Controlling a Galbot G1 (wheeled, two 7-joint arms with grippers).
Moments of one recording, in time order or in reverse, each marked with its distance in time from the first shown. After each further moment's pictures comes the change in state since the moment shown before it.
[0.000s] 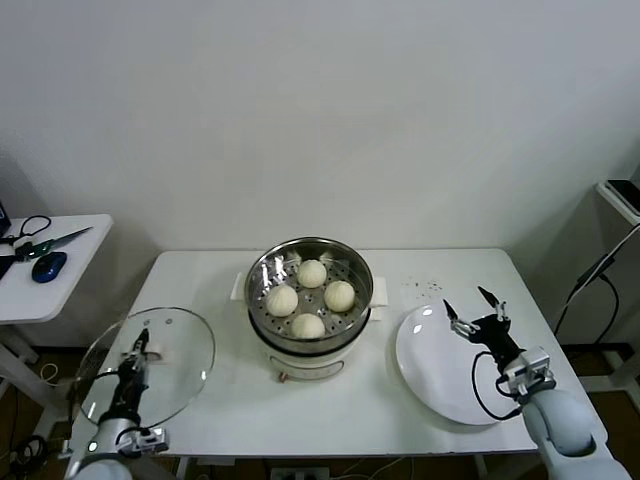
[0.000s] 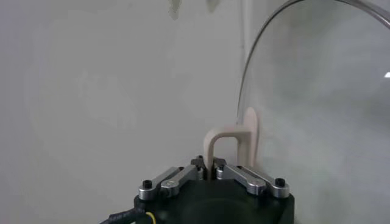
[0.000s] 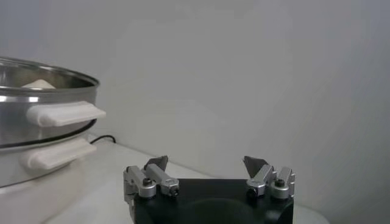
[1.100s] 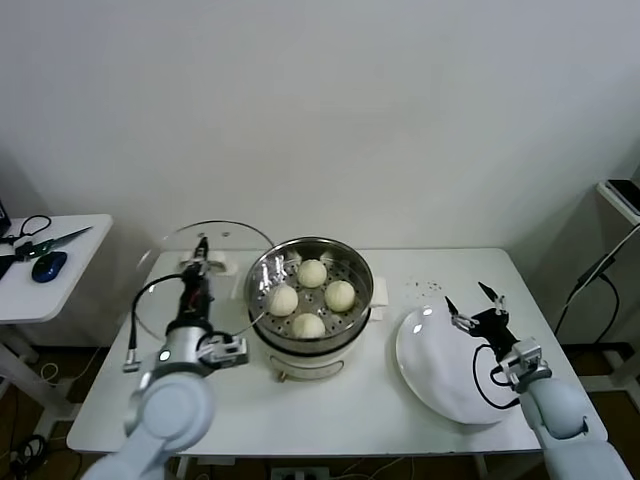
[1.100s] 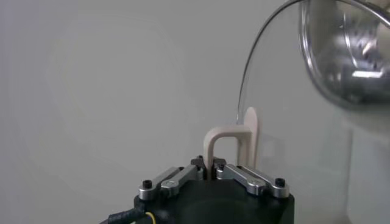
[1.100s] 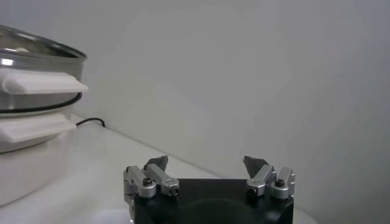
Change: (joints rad) left arm -0.417 0.276 0.625 -0.355 0.036 0.668 0.482; right arm 0.083 -0.013 -0.040 -0.119 -0.068 0.040 0.005
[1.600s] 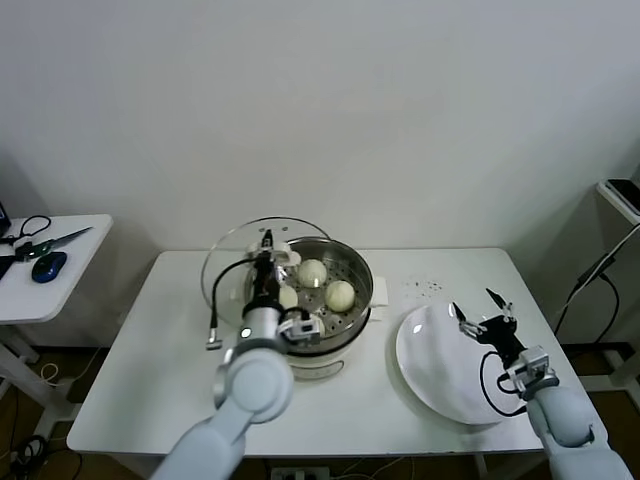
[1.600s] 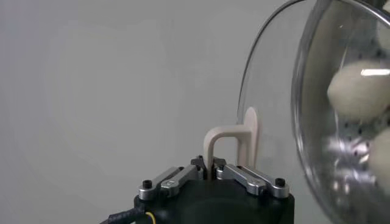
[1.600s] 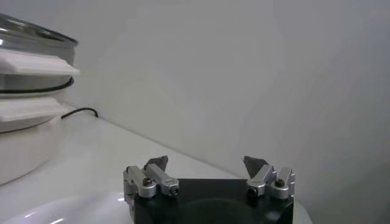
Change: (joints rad) left arm -0.182 -0.254 0.203 0.160 0.167 0.038 0.111; right arm -0.025 0.014 0.036 -0.026 -0.017 0.027 -0.012
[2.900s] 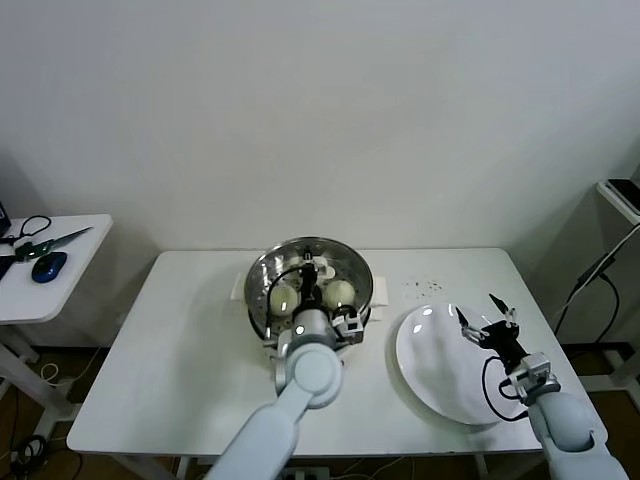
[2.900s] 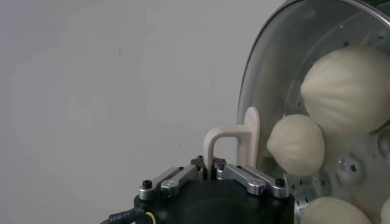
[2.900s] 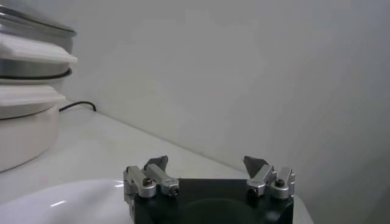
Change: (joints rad) left arm -0.041 -0.188 0.041 0.273 0.046 -0.001 -0.059; right arm -0.001 0.027 0.026 -0.036 -0.030 0.033 -0.021
